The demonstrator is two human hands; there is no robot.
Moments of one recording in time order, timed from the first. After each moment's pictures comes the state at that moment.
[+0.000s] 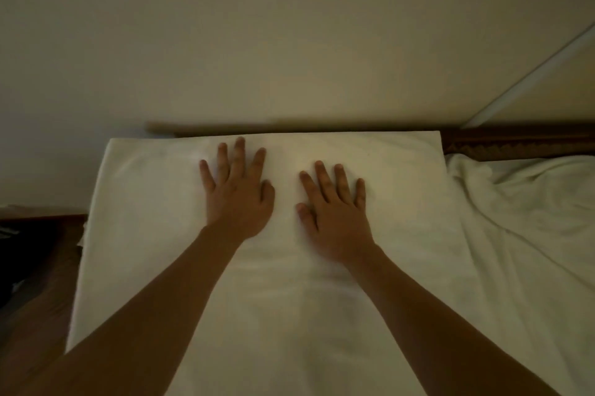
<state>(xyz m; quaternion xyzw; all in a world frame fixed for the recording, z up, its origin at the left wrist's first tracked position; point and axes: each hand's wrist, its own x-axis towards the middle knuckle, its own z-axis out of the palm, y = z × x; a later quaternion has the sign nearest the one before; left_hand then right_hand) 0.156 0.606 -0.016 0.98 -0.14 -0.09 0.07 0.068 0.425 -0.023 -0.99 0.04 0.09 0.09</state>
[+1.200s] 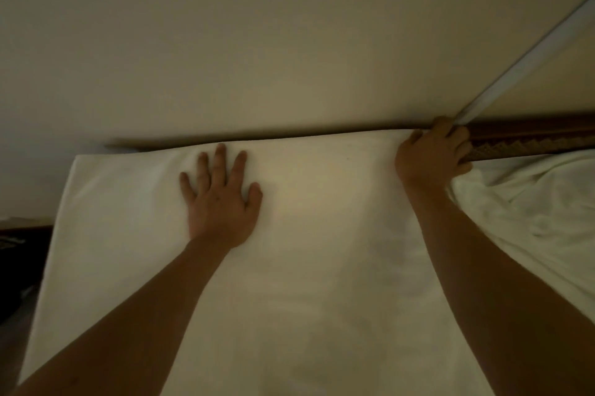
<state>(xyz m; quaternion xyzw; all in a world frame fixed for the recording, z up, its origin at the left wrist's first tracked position) 0.161 0.551 -0.032 0.99 -0.11 -0.08 0.05 0.138 0.223 -0.008 -0.86 0.47 -0.13 0.11</state>
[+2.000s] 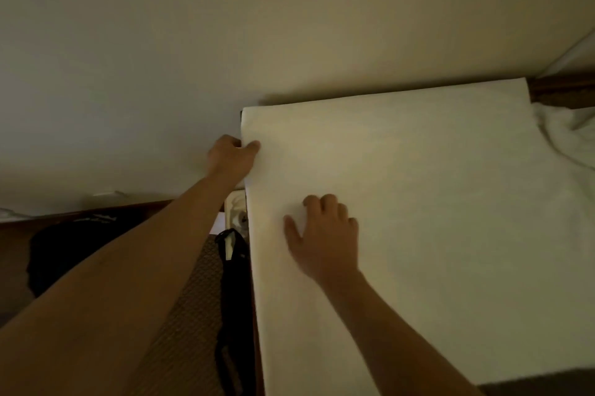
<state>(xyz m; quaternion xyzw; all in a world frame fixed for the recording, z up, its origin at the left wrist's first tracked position) 0.215 0.830 -0.001 0.92 0.10 -0.15 0.35 0.009 0.709 0.009 -0.97 0.19 -0.02 0.15</state>
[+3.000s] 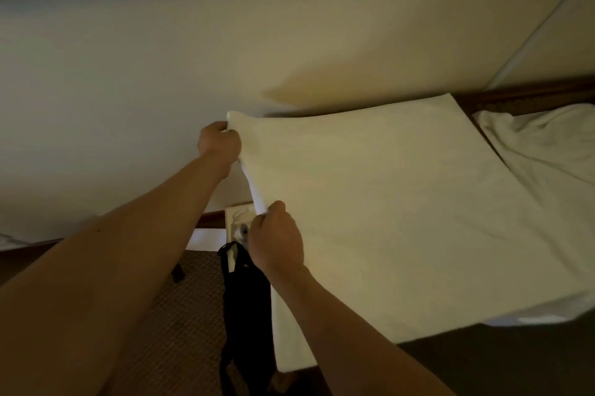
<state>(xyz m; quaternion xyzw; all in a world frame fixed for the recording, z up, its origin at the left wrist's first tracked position) 0.206 0.875 0.073 0.83 0.15 -0.10 0.52 0.000 0.834 0.055 -0.92 0.22 0.02 0.33</state>
